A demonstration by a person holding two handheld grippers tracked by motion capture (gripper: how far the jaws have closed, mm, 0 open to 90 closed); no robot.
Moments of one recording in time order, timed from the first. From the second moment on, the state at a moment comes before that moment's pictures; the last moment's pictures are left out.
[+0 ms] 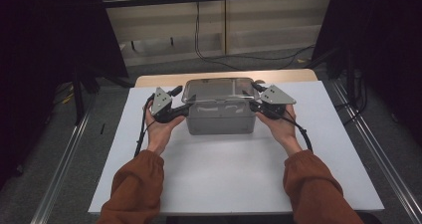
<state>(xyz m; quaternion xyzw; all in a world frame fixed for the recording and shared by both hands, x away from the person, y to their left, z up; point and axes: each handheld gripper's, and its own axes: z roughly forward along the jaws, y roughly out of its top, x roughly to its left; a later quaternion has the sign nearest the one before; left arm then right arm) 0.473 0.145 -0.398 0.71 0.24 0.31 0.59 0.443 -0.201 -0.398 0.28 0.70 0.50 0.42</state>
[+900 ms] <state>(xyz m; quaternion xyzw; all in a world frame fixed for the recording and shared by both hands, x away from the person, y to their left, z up) 0.491 0.142 -0.380 0.70 0.22 0.31 0.60 0.462 -0.207 -0.381 0.30 0.69 0.53 0.39</state>
